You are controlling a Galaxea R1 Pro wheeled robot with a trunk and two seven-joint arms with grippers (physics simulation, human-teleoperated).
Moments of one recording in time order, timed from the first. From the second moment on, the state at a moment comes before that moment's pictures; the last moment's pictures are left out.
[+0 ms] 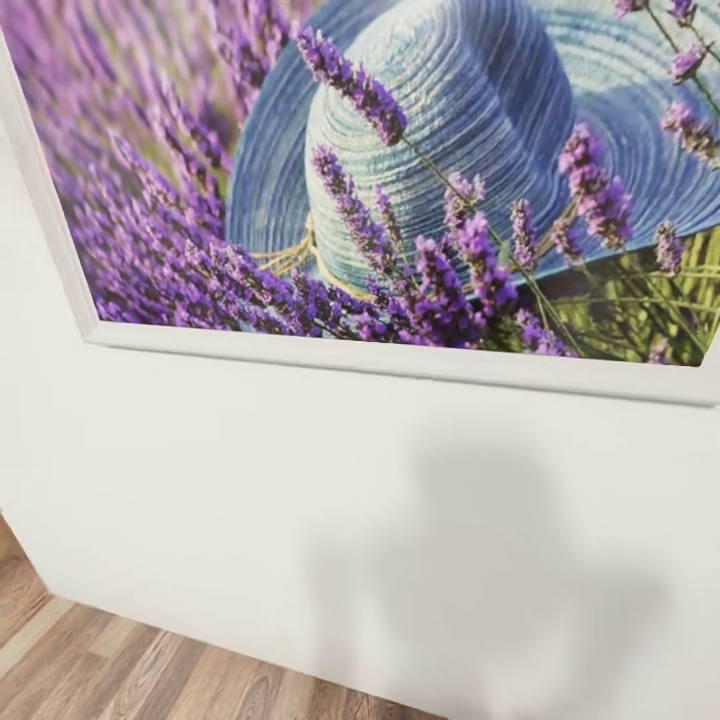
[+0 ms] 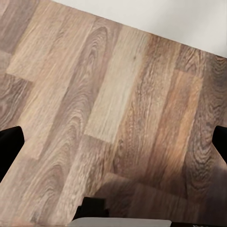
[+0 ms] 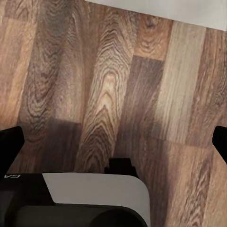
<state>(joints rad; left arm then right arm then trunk) 0.00 -0.01 0.02 -0.38 0.09 -0.30 0.00 -0.01 0.00 -0.01 -0.36 0.00 -0.14 -0.02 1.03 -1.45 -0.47</state>
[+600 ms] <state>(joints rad) 0.00 -0.01 0.02 -0.38 0.09 -0.30 0.00 -0.01 0.00 -0.01 -0.36 0.00 -0.14 -0.02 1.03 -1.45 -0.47</state>
